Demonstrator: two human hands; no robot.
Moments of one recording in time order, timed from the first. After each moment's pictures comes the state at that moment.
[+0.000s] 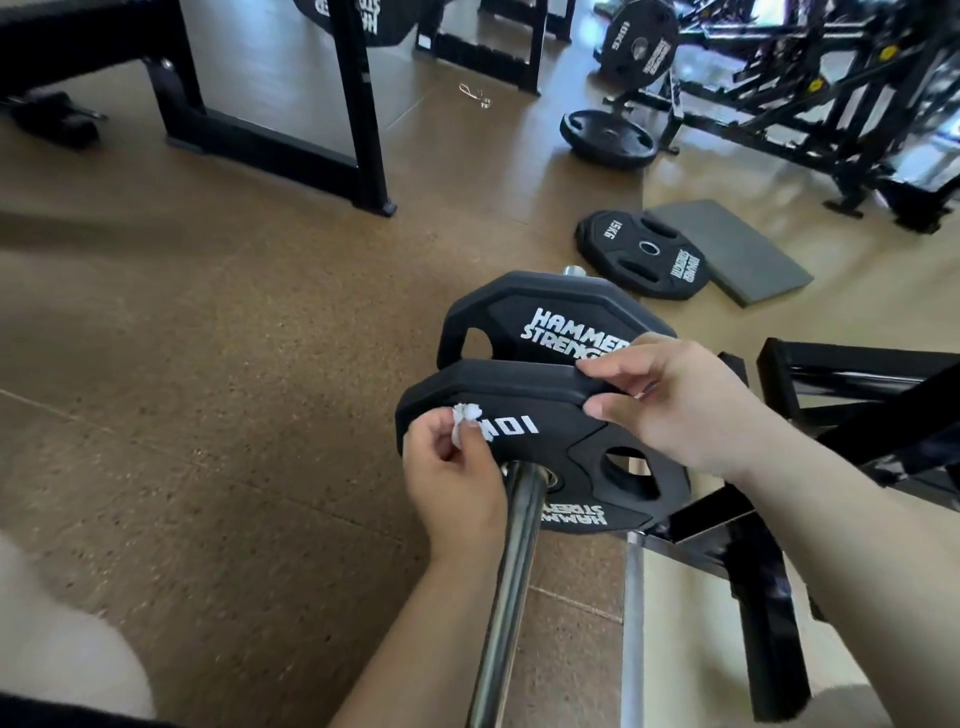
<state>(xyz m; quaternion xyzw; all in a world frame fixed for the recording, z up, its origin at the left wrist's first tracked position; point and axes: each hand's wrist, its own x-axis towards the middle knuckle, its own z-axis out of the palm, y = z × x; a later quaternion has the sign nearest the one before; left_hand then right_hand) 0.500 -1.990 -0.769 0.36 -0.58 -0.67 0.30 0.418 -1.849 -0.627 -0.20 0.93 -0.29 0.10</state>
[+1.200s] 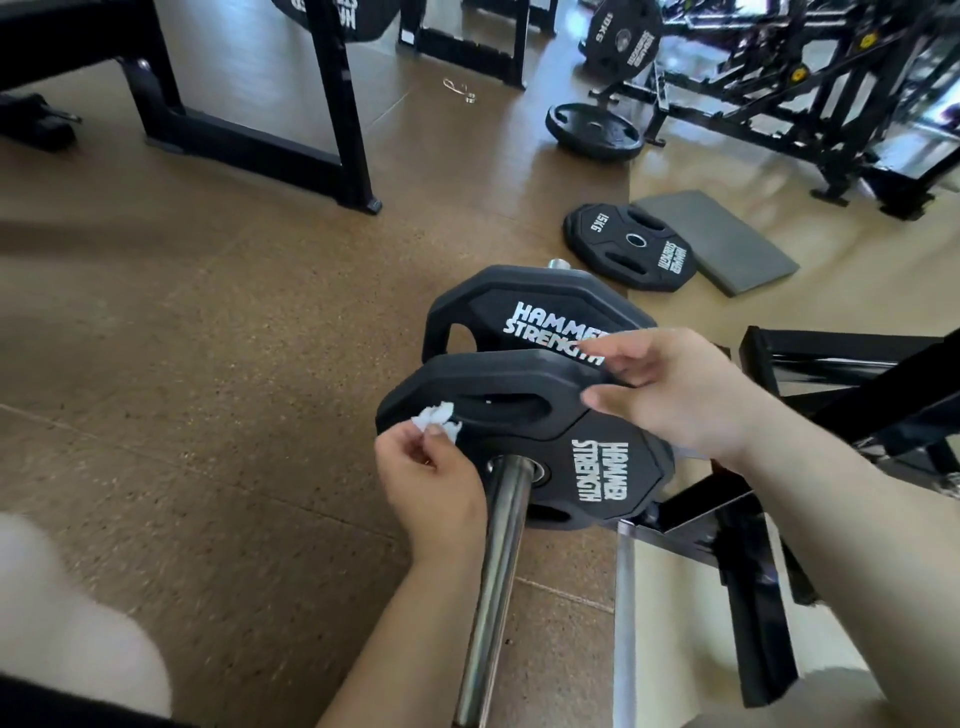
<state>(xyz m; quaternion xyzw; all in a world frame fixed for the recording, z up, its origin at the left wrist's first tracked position) 0.506 -1.987 -0.764 0.42 -0.55 -0.67 0.27 0.416 -1.839 -0.619 -0.12 0.94 -0.29 0.16</state>
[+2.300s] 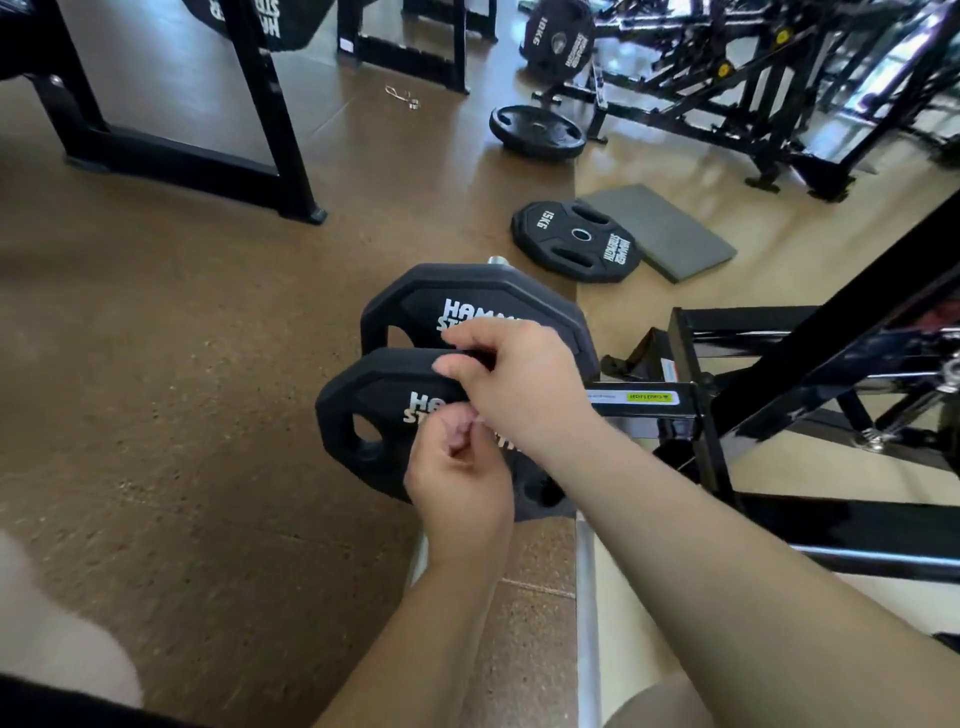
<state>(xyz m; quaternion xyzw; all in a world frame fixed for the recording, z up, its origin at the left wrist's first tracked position) 0.501 -1.924 -0.754 0.22 -0.64 -0.67 0.30 0.436 -1.888 -0.640 -0.16 0.93 -0.32 0.02</state>
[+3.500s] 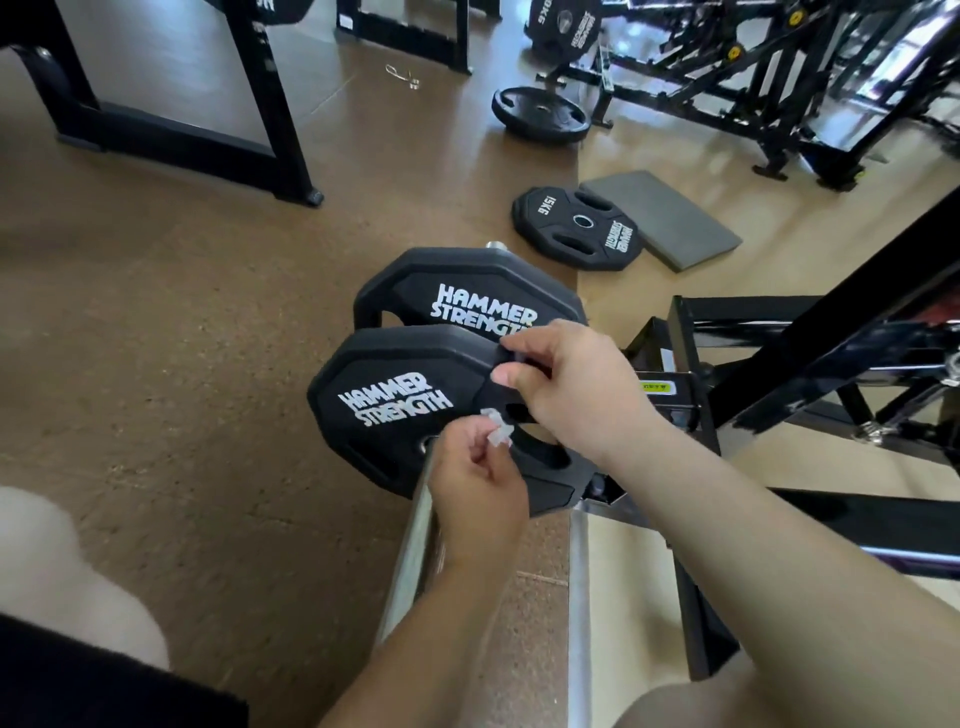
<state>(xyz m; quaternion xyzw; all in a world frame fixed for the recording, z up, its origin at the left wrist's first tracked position) 0.501 -1.890 -0.770 0.24 -0.66 -0.67 0.25 0.431 -1.834 -0.643 -0.15 0.95 -0.26 0.03</state>
